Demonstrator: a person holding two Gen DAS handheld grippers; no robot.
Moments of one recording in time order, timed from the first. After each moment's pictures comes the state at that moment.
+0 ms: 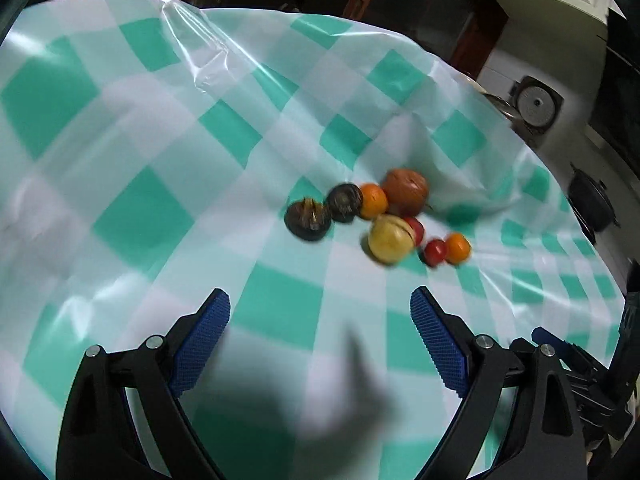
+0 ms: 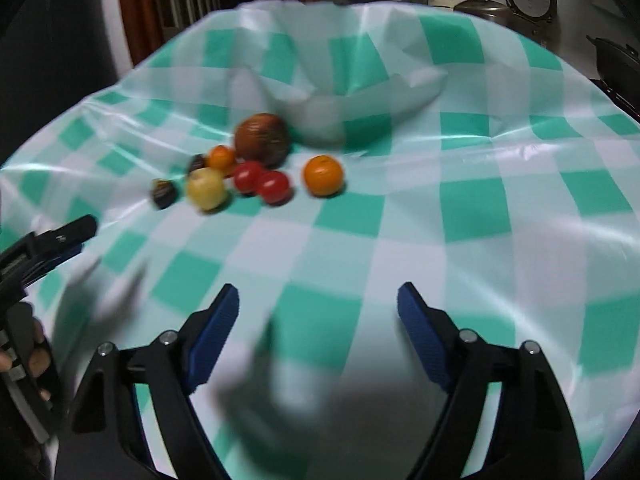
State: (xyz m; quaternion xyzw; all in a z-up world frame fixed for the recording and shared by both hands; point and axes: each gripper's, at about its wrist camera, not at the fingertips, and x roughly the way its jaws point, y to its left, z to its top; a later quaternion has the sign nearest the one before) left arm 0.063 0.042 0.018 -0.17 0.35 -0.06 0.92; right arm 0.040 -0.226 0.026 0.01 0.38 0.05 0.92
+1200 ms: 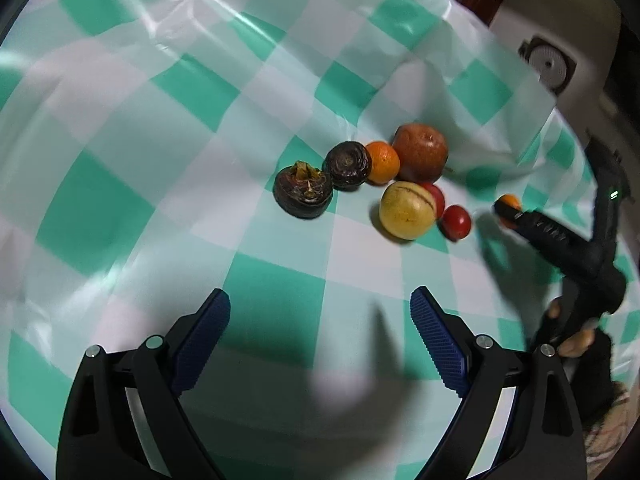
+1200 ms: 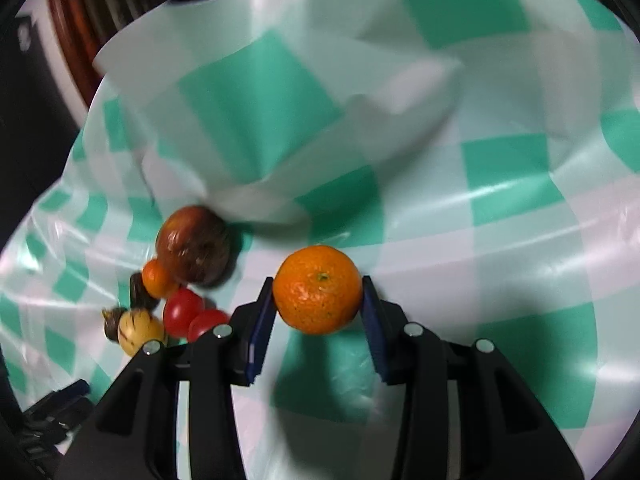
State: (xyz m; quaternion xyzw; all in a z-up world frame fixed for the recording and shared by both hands) left arm 0.106 0.024 0.001 -0.12 0.43 -0.08 0.89; right arm 0.178 -0.271 0.018 0.14 0.37 0.06 0.92
